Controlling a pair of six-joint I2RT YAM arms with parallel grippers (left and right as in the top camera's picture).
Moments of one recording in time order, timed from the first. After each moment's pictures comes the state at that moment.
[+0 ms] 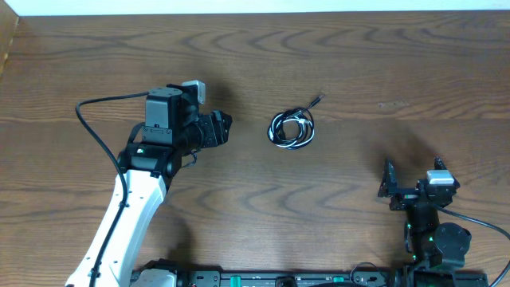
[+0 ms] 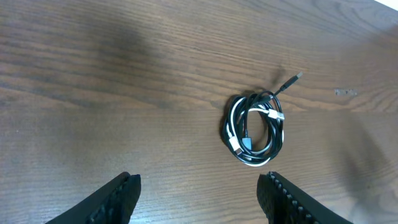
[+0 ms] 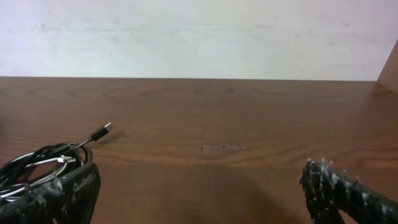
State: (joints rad) left arm -0.15 1.27 0.91 -0.45 0.33 -0.33; right arm -0.10 0.01 0.01 -0.06 -0.12 0.01
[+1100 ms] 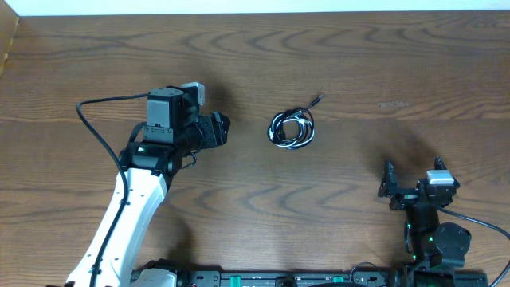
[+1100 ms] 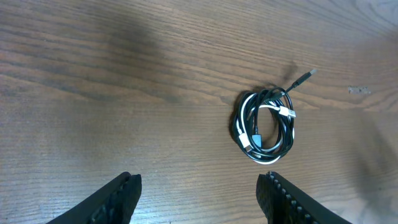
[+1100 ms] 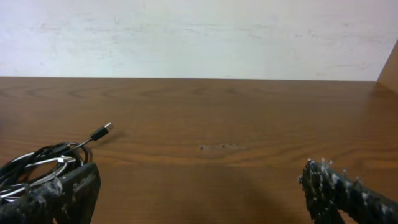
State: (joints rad) left arm -0.15 1.29 0.91 -0.47 0.30 -0.33; right arm -0.10 0.01 0.01 -0.06 -0.11 0.01
